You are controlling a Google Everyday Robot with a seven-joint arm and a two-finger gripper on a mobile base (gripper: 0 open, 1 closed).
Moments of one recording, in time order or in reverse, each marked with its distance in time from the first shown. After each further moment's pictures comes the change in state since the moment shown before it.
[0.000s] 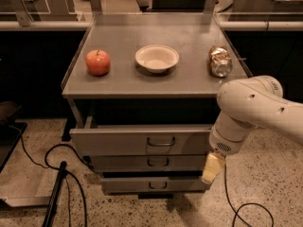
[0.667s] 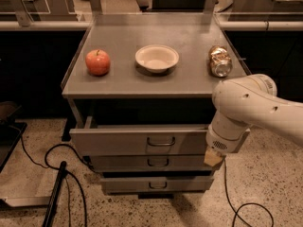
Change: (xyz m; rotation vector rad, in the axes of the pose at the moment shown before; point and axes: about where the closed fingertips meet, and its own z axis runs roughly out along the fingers) arm -0.005 -0.005 0.001 0.021 0.014 0.008
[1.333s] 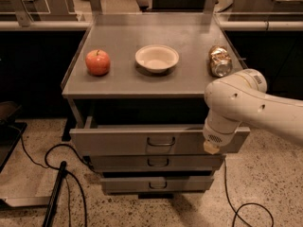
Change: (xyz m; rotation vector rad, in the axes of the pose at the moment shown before) arm -0.013 -0.030 0.001 0.107 0.027 0.020
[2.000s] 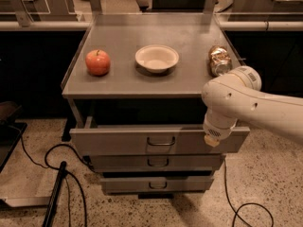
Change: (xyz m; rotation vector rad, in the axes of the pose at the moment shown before) arm -0.005 -0.036 0.007 0.095 0.020 0.010
